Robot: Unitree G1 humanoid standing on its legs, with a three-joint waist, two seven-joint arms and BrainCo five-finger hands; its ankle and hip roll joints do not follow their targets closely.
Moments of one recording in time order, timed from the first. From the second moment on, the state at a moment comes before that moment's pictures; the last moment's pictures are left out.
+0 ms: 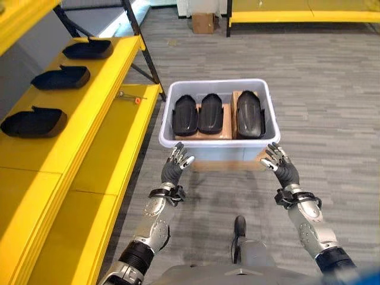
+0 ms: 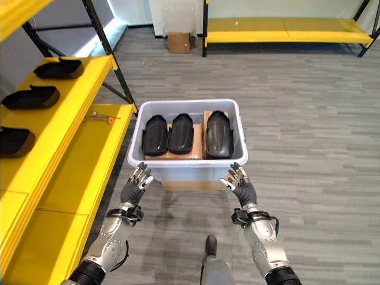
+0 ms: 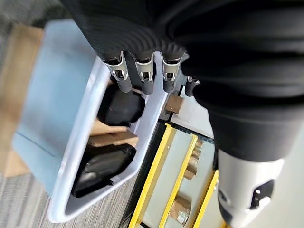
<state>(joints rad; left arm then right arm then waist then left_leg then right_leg) -0.06 0.21 -0.32 0.32 -0.70 -0.26 0.04 -0.03 -0.40 0.24 0.26 0.64 -0.23 -0.02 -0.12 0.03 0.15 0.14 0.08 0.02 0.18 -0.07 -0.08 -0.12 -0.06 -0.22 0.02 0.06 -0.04</state>
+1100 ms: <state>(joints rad) -0.04 0.30 -0.32 0.27 -0.70 -0.25 0.04 0.01 -0.37 0.28 0.29 0.64 -0.23 -0.01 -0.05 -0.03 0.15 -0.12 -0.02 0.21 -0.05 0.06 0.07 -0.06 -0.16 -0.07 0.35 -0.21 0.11</state>
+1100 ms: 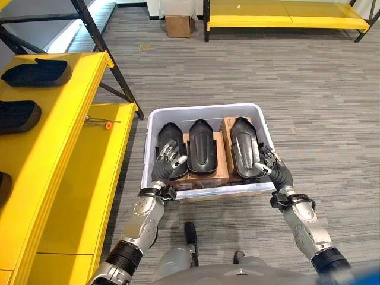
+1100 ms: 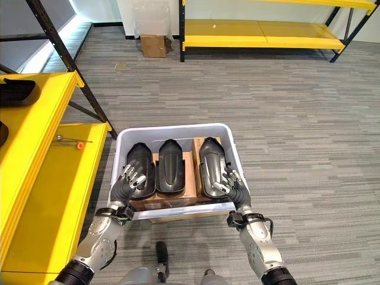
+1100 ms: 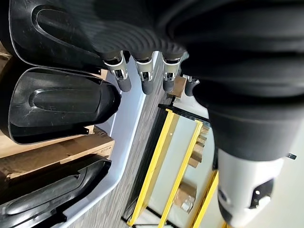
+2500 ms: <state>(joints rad) -0.13 0.26 -0.32 0.21 -0.72 -0.29 0.05 -0.45 -0.41 0.33 0.30 0.48 -0.27 -0.16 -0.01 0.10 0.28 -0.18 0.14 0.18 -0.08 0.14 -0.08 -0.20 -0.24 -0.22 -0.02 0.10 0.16</state>
